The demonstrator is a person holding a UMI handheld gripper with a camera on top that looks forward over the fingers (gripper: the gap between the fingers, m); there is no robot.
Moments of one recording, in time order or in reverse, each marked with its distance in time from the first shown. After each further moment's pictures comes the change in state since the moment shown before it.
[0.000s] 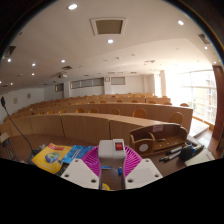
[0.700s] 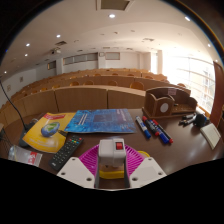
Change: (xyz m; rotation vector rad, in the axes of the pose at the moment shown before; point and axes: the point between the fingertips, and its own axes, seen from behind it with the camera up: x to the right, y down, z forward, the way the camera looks) arm -0.102 0.151 0.044 -0.279 0.091 -0.008
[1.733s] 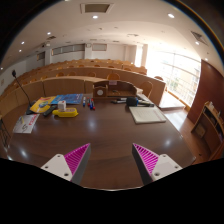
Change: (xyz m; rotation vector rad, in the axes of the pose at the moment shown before) arm 0.274 0.077 -0.397 -0.125 0.162 -0.022
